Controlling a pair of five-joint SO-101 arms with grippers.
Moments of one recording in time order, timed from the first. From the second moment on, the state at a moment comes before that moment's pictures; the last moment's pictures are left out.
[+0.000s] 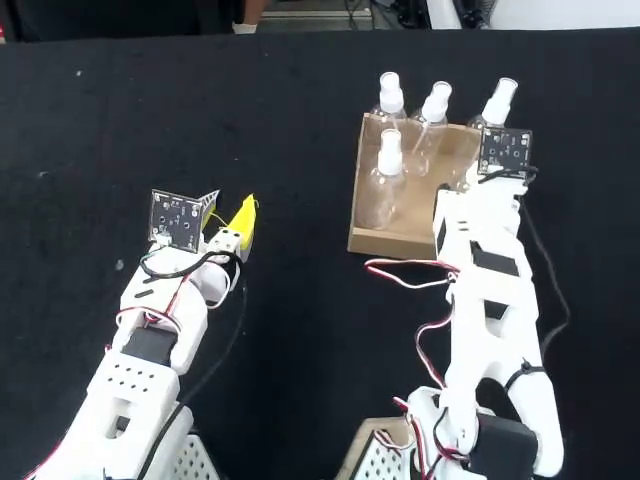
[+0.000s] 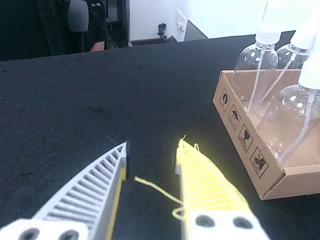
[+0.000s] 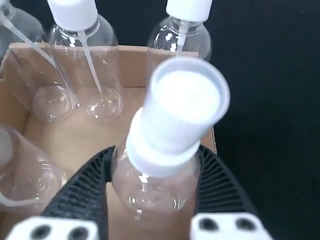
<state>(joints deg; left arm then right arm) 9.3 -62.5 83.6 0.4 -0.5 14.8 -24.7 59.4 12.1 6.6</state>
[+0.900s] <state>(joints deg) 9.3 -62.5 83.6 0.4 -0.5 11.4 -24.7 59.4 11.1 6.8</state>
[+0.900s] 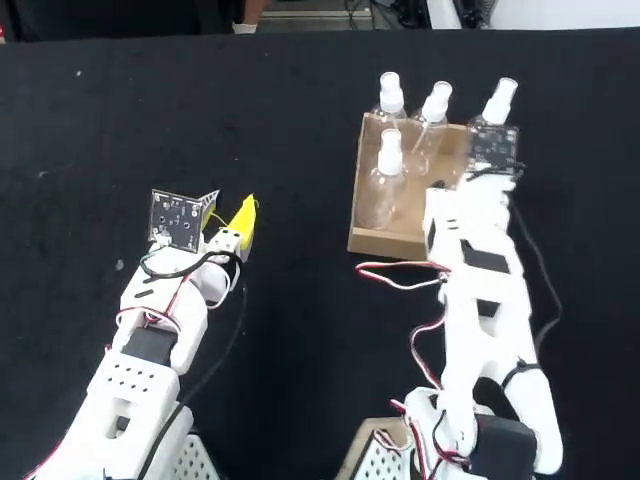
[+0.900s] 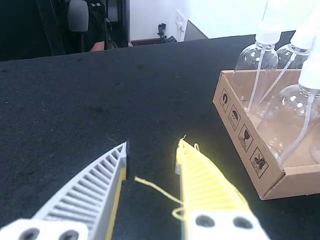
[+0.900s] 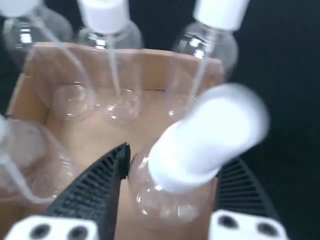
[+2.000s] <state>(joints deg) 9.3 -62.5 83.6 0.4 -0.5 11.7 -24.7 61.0 6.3 6.8</state>
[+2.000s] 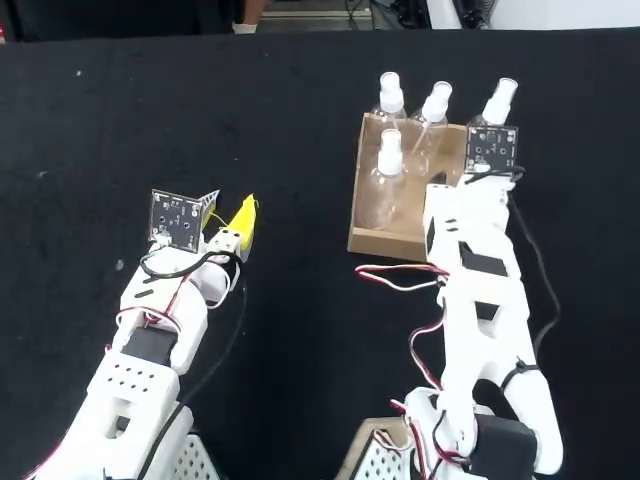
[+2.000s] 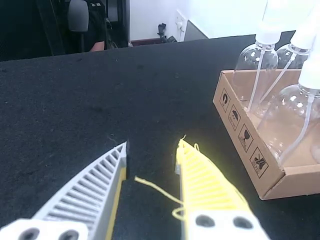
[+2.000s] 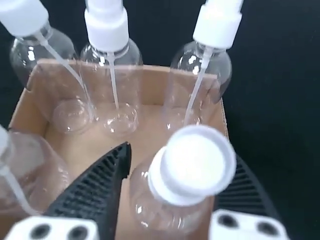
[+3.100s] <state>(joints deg) 9.3 -62.5 83.6 0.4 -0.5 10.7 -36.3 67.1 10.5 6.8</state>
